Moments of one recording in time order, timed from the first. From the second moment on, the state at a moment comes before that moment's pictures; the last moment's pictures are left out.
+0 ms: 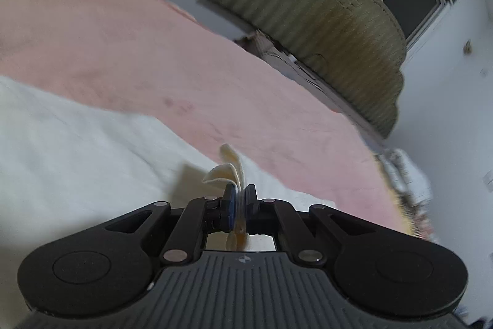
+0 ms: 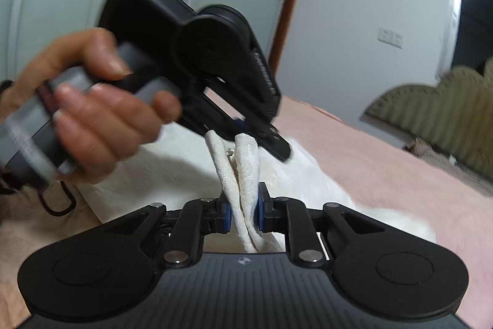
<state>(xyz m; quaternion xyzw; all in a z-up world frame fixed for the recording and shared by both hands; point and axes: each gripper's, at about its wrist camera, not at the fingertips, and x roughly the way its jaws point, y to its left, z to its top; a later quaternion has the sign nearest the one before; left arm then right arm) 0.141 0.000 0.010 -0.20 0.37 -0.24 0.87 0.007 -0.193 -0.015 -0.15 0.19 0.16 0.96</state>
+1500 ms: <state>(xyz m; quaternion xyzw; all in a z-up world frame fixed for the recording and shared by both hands) 0.117 0.030 0.033 -0.01 0.35 -0.05 0.94 0.050 -0.217 -0.040 -0.03 0.29 0.25 0.92</state>
